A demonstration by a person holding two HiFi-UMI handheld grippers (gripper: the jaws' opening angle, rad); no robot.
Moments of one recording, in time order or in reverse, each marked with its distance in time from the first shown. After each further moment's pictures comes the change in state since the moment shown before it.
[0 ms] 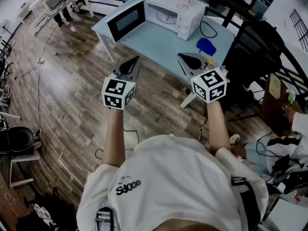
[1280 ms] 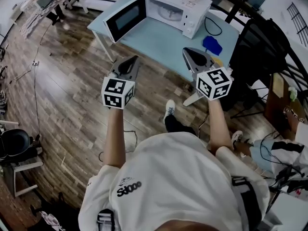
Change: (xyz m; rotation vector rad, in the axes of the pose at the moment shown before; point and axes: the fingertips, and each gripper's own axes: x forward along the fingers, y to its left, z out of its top) left arm 0.045 0.087 -0.050 -0.040 0.054 -0.031; right arm 0.087 -0.041 -0.009 0.123 -0.066 -0.107
